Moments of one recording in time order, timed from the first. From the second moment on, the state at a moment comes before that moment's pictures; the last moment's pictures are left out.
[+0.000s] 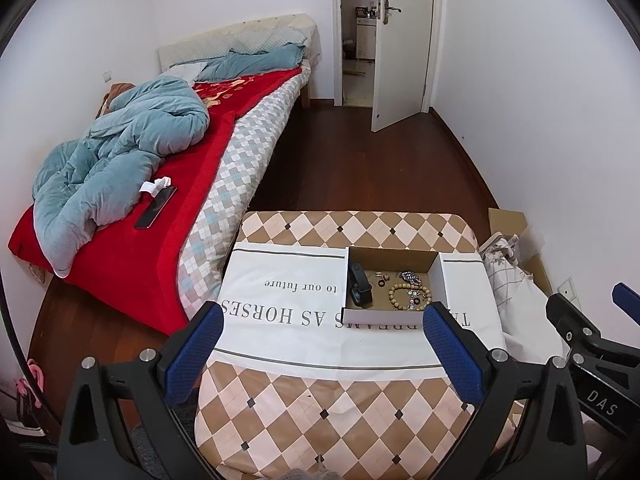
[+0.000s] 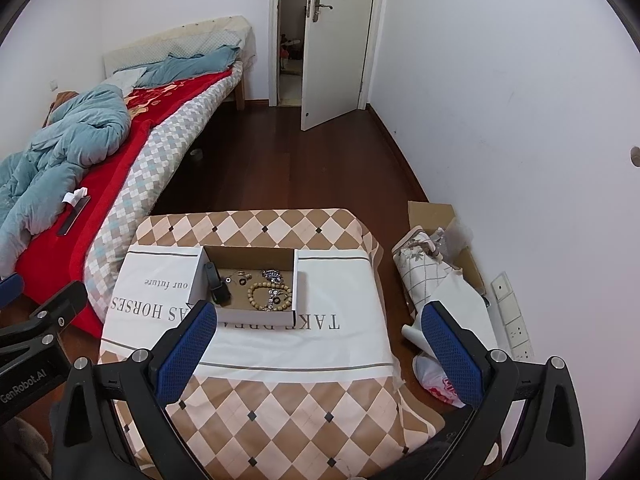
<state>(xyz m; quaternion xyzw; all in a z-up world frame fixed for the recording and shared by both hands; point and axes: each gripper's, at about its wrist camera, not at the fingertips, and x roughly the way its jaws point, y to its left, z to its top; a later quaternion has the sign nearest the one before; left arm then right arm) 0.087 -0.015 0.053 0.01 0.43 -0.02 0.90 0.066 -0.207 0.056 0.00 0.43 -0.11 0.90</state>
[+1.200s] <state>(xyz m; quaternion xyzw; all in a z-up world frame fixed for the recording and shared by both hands) 0.075 -0.025 0.063 0.02 0.42 -0.02 0.91 0.060 -0.207 0.068 0.01 0.43 -0.10 0.90</state>
